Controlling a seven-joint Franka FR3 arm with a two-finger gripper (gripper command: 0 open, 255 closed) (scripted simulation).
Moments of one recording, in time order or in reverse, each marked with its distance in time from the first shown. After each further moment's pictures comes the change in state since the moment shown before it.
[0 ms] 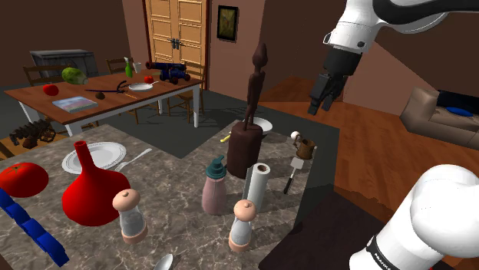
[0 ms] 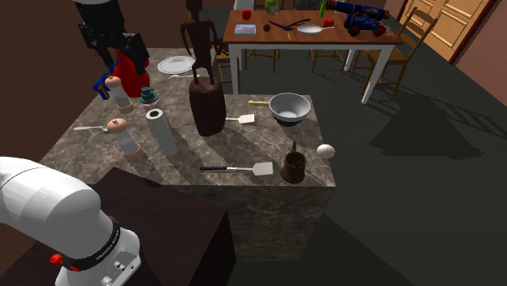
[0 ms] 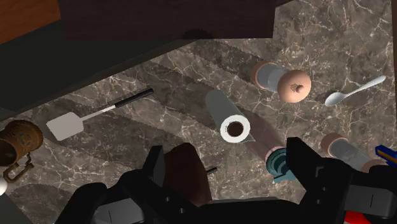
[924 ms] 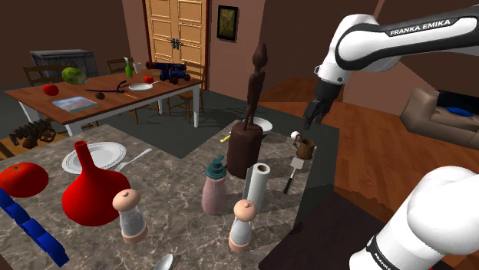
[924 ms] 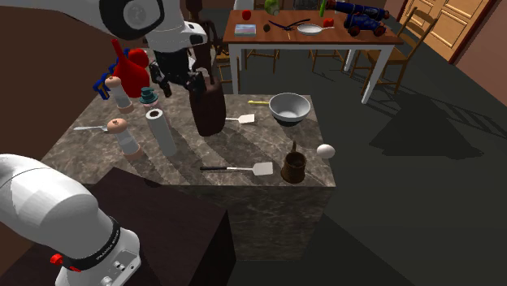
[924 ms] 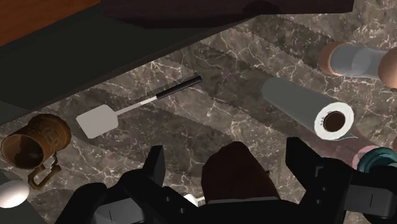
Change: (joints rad) arm -0.079 0.206 -0.171 -0.104 -0.115 0.291 -0.199
